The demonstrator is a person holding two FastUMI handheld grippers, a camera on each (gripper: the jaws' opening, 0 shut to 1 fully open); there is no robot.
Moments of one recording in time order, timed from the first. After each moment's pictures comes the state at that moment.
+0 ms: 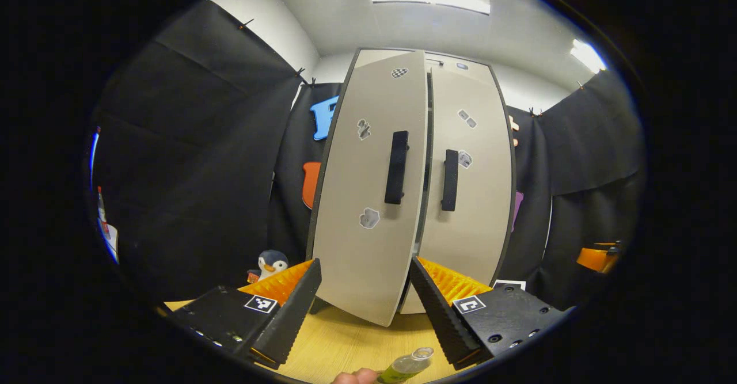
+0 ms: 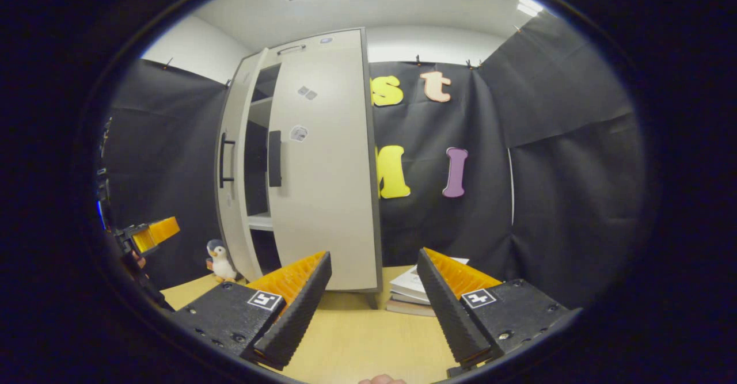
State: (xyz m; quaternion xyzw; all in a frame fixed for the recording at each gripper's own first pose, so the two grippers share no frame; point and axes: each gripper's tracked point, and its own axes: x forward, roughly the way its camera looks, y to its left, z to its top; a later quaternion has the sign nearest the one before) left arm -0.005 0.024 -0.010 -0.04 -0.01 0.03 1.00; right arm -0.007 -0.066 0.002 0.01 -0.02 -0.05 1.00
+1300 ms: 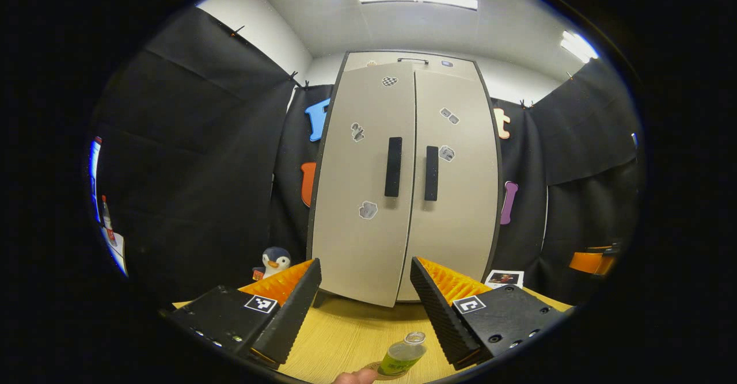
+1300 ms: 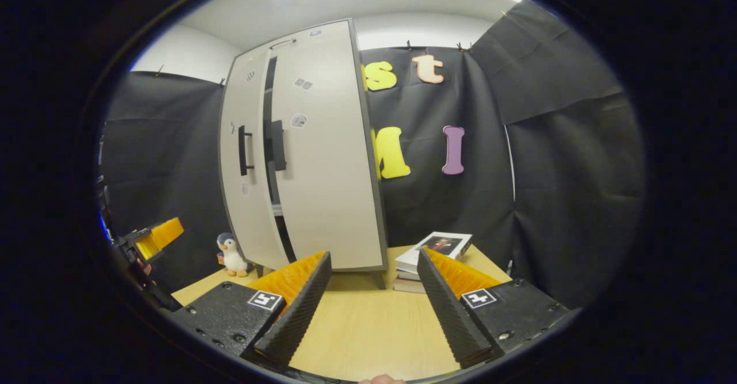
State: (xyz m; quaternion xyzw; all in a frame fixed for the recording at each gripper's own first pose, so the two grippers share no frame) left arm -0.034 0.004 -0.015 -0.01 0.00 0.03 1.00; right arm -0.036 -0.075 -0.020 0.04 0.02 -0.05 1.00
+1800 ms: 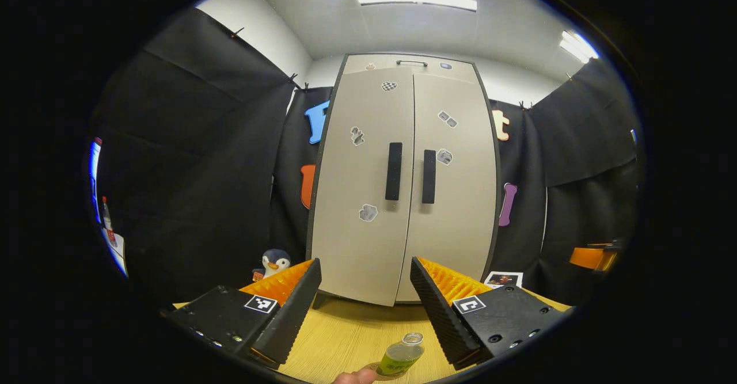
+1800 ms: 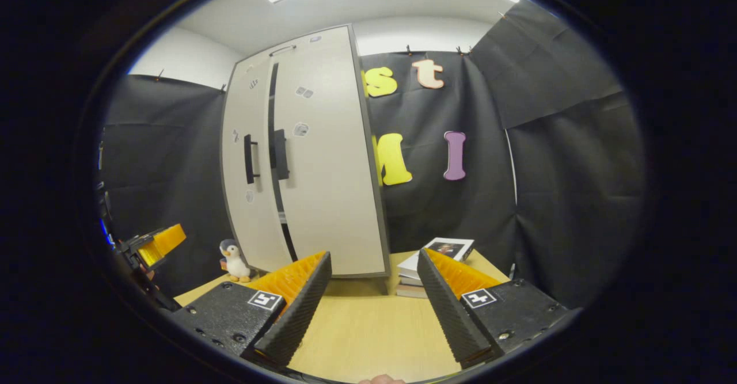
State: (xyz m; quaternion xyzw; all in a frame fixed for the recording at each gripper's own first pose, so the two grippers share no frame) left arm -0.036 0.003 -0.011 -0.02 -0.01 0.03 1.00; right arm -0.038 -0.071 -0.006 0.05 0.00 -0.04 1.00
